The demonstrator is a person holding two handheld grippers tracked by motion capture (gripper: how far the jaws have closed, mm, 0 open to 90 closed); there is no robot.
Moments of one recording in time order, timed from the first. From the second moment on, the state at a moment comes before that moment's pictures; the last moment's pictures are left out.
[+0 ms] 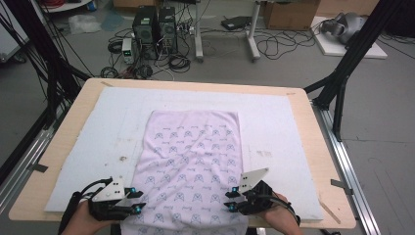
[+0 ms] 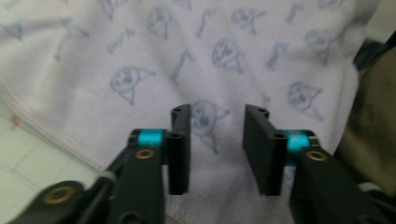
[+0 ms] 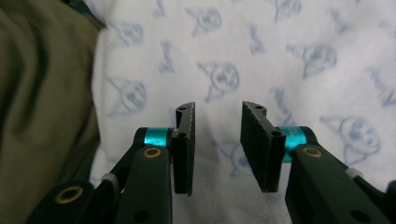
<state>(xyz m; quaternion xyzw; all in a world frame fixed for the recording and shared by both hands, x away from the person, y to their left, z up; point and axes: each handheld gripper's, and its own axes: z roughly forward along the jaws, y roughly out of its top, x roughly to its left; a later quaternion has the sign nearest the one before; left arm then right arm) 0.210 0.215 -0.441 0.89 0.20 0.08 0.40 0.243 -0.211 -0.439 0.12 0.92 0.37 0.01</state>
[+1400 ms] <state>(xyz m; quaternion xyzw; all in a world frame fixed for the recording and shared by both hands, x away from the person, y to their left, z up) 0.302 0.227 -0.429 0.82 0.32 0.17 0.45 0.320 -0.231 -0.425 0.25 0.86 0.42 0.11</state>
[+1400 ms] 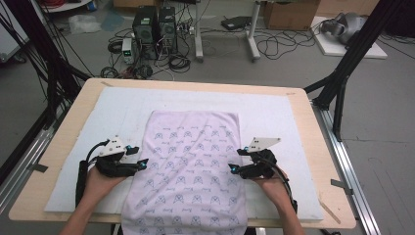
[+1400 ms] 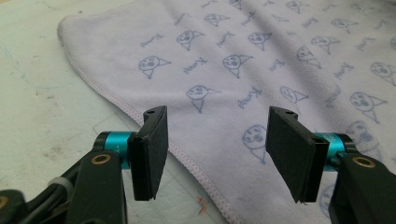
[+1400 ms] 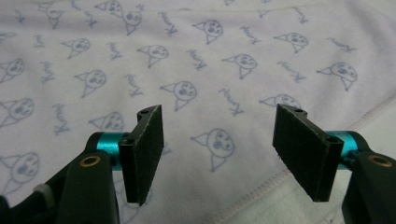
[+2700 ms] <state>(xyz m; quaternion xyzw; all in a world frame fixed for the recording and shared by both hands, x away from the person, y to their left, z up) 0.326 0.239 -0.423 0.81 0.35 0.16 0.44 0.345 -0.238 -0.420 0.28 0.86 0.43 0.09</state>
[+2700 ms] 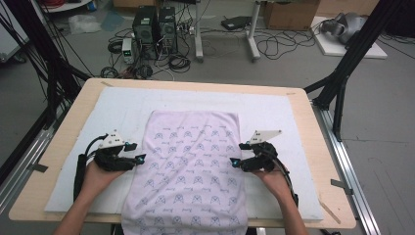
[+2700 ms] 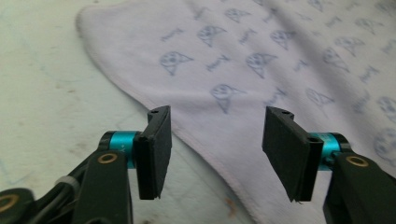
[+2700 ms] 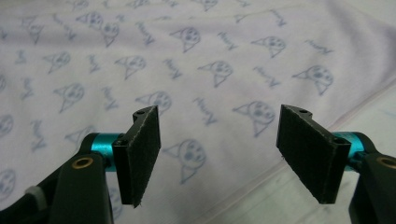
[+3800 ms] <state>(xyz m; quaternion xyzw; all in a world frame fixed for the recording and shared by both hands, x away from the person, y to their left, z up) 0.447 0.205 -0.438 0.82 0.41 0.19 0.34 0.464 -0.230 -0.438 0.36 0.86 0.35 0.09</state>
